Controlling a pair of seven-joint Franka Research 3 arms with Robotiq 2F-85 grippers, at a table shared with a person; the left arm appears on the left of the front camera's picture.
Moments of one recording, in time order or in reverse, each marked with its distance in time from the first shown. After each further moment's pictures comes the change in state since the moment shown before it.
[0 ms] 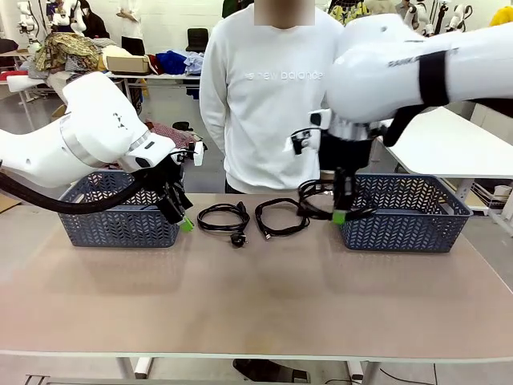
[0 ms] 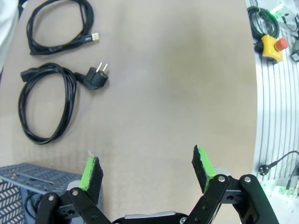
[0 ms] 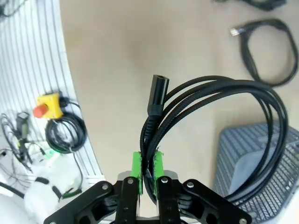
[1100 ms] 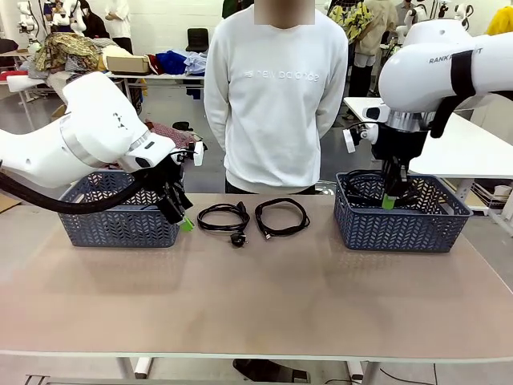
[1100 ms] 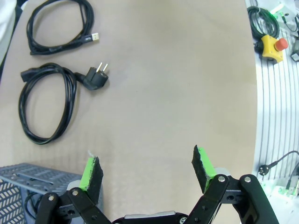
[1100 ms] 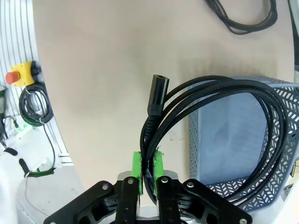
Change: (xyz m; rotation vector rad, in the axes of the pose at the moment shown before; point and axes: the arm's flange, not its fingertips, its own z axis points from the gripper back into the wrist) left arm 0.000 0.000 0.000 0.000 0.000 0.000; right arm -0.099 -0.085 -0.010 0.001 -0.001 0.011
